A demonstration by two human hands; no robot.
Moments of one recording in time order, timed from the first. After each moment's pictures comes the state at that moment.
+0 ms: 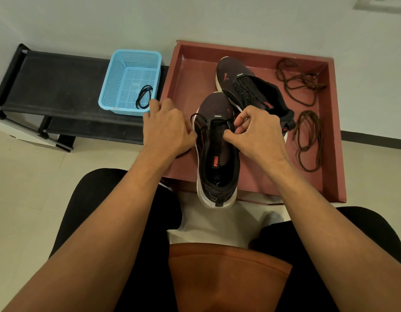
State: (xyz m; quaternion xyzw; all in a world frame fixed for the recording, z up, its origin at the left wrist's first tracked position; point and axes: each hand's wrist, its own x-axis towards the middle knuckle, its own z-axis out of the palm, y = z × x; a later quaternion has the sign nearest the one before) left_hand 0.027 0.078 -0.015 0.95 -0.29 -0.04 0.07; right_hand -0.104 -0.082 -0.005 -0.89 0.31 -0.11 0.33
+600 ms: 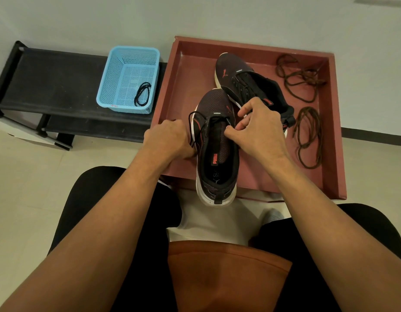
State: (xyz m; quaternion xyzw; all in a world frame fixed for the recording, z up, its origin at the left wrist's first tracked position) left_hand 0.020 0.079 -0.012 0.94 -0.25 -0.24 -0.03; right_hand -0.106 -0.081 -0.001 -0.87 0.33 -0.11 0.34
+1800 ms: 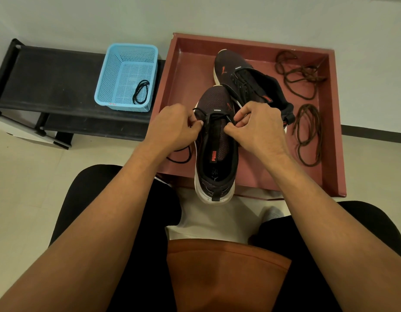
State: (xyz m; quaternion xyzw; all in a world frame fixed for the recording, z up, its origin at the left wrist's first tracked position) left_hand 0.023 0.069 -0.008 0.92 -0.30 -0.17 0.18; right_hand -0.103 -0.086 -0.005 -0.88 0.33 -0.09 0.32
